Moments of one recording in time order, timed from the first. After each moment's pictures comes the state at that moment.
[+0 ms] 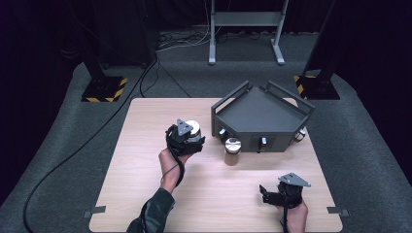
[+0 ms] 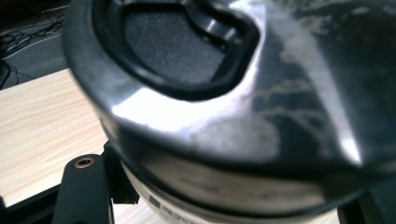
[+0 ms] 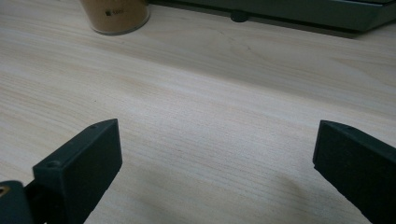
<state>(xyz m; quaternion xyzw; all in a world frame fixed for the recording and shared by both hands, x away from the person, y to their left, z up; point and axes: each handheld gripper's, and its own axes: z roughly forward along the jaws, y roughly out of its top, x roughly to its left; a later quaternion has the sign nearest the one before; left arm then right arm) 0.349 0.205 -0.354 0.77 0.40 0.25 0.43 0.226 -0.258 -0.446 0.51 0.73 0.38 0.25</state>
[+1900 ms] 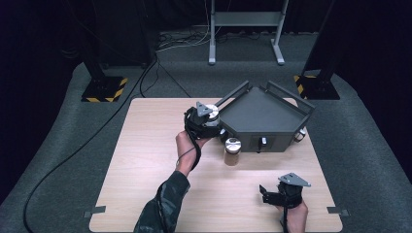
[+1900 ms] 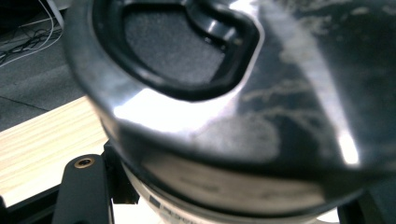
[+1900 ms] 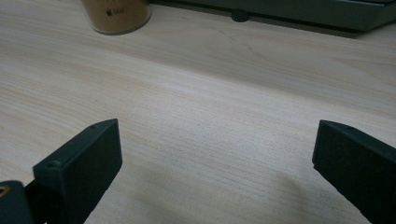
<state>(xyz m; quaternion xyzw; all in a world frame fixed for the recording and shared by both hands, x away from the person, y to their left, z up) 0.386 0.160 -0.315 0.78 0.38 0.24 0.45 0.226 -0.258 -0.446 0.52 0.73 0.38 0.25</state>
